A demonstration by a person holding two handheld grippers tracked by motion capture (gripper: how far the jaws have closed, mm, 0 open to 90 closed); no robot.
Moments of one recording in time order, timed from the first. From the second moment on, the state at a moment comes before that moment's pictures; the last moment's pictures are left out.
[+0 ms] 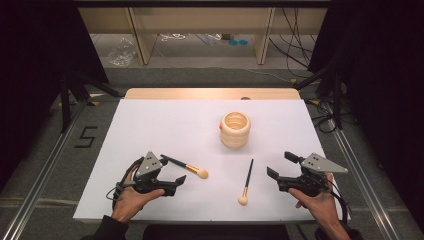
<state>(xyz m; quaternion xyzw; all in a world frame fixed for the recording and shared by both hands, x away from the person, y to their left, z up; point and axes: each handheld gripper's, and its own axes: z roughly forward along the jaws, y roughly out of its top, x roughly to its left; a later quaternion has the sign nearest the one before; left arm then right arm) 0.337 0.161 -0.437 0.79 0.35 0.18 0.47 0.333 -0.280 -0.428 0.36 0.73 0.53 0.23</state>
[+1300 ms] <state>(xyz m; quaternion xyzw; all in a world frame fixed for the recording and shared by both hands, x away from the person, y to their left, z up) 0.450 0.142 -0.448 0.94 0.23 0.08 0.24 0.336 -0.275 -0.431 0.35 0.74 0.53 0.21</state>
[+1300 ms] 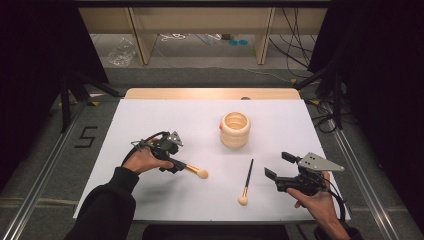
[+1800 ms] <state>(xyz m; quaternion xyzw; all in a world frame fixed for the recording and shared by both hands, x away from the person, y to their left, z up) 0.464 0.135 -0.460 0.96 0.22 0.04 0.19 0.336 -0.274 -0.431 0.35 0.74 0.53 0.20</state>
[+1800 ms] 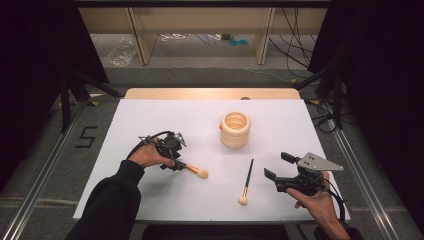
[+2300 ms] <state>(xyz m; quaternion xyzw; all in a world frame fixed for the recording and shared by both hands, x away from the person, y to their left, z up) 0.466 0.121 -0.459 0.97 0.19 0.01 0.12 0.337 -0.273 -0.431 0.35 0.75 0.52 0.20</state>
